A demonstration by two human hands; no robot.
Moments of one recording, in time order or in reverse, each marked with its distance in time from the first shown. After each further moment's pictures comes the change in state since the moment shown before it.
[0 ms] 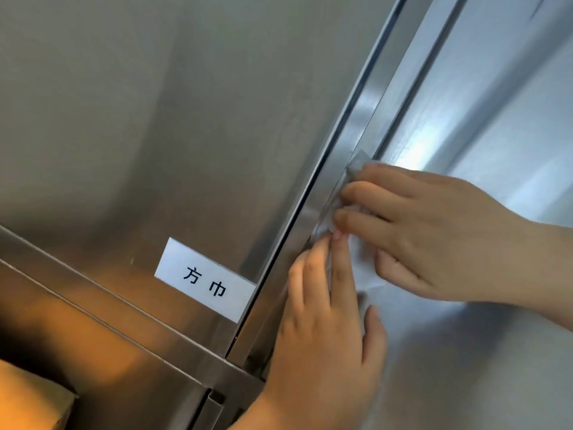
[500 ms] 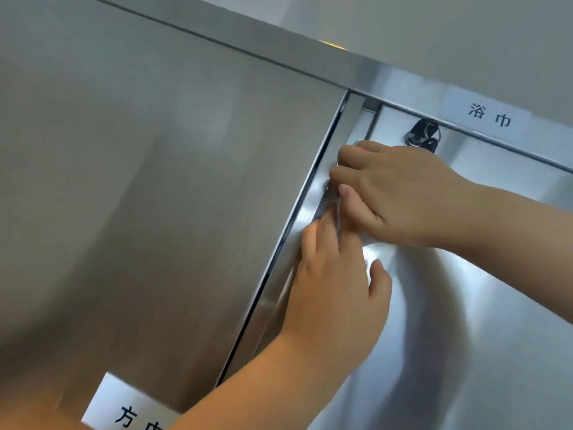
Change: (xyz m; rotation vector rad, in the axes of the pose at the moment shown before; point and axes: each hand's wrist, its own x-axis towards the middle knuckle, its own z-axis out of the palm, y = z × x) left_hand 0.143 0.064 -0.021 -0.188 0.126 0.248; right_hand 0.026 0.113 -0.072 -0.253 0.069 0.281
